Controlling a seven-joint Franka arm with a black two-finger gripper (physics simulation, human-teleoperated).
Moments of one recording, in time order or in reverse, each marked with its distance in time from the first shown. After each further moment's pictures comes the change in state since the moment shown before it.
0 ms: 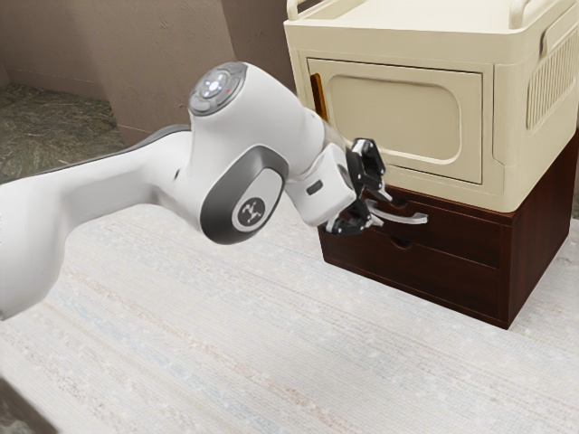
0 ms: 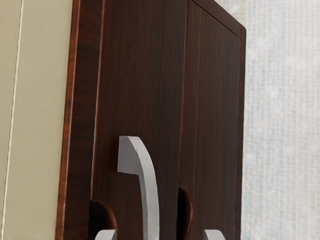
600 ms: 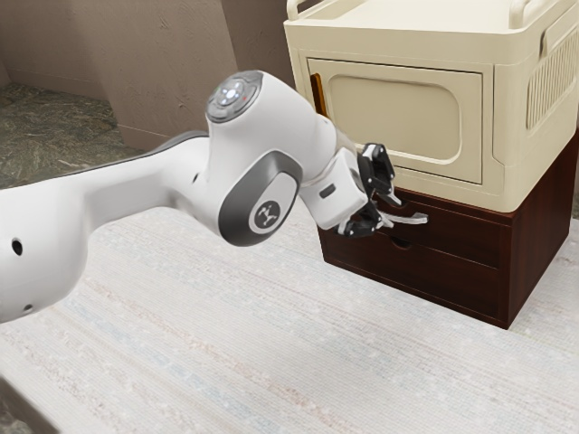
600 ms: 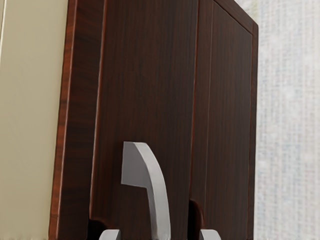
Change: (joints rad) arm -0.005 0.063 0.006 0.040 0.001 0.023 0.001
